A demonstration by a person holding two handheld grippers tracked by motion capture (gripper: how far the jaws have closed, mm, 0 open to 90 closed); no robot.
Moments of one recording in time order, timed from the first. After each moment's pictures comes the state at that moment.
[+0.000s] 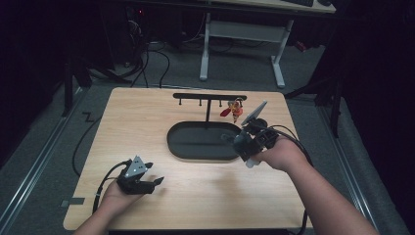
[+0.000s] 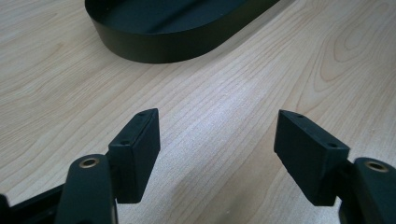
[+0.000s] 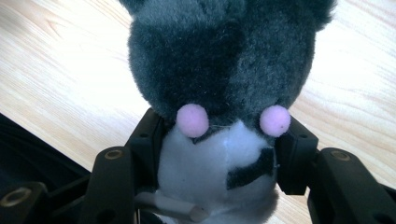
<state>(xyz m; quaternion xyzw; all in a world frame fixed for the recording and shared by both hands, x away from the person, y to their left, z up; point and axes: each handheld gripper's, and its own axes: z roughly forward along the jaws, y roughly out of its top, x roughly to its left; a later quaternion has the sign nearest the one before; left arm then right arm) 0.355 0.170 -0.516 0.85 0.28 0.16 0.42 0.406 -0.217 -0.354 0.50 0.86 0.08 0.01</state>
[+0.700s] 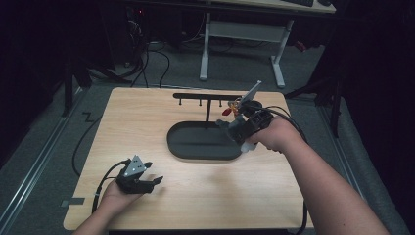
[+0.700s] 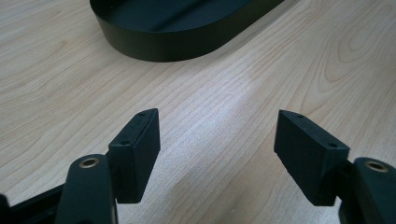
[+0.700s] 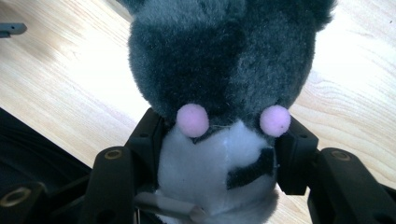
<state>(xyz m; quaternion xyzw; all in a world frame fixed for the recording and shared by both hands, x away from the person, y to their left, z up) 0.356 0.172 -0.517 0.85 0.29 0.16 0.42 0.439 -0.202 -0.321 0.50 0.86 0.08 -0.01</state>
